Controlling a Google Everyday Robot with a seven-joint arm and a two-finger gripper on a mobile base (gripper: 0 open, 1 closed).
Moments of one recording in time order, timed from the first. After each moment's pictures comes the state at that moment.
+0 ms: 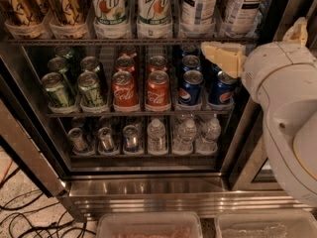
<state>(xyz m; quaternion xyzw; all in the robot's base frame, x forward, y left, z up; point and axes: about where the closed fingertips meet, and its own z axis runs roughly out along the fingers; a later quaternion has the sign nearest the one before) 0.526 -0.194 1.050 -0.09 0.68 -0.10 0.73</state>
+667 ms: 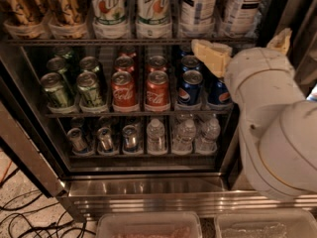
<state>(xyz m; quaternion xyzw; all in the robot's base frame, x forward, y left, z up) 0.537 -0.179 1.039 -0.03 0.67 -0.07 0.74</state>
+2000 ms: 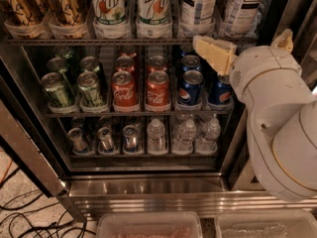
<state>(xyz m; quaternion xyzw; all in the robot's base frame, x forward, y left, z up) 0.535 -0.183 1.042 -0.02 0.67 -0.03 0.74</state>
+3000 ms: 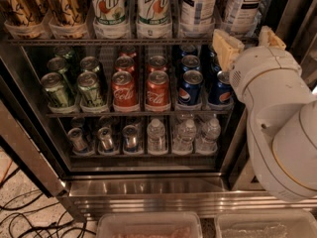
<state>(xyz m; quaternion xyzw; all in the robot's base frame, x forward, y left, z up) 0.535 -0.183 1.042 -0.02 0.67 -0.03 0.74</state>
